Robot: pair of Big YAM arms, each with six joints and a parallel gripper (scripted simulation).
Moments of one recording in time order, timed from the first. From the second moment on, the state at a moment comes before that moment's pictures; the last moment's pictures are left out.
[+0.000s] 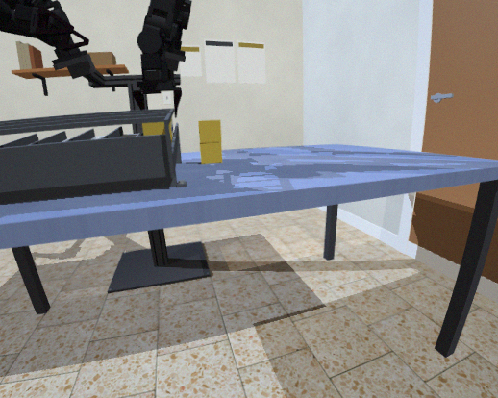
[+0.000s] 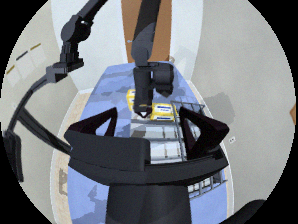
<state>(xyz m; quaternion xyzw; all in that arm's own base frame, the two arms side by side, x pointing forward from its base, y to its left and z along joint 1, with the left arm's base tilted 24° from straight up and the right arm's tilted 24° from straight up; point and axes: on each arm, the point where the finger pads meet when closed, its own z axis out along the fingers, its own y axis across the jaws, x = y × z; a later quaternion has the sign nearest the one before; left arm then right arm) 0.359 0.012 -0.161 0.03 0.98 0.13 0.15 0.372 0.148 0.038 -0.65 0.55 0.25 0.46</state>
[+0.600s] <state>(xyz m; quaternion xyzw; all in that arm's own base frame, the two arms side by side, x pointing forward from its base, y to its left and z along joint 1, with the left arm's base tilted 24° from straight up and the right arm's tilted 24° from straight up) 0.349 0.008 -0.105 0.05 0.98 0.12 0.16 0.372 0.148 0.038 -0.65 0.55 0.25 0.46</state>
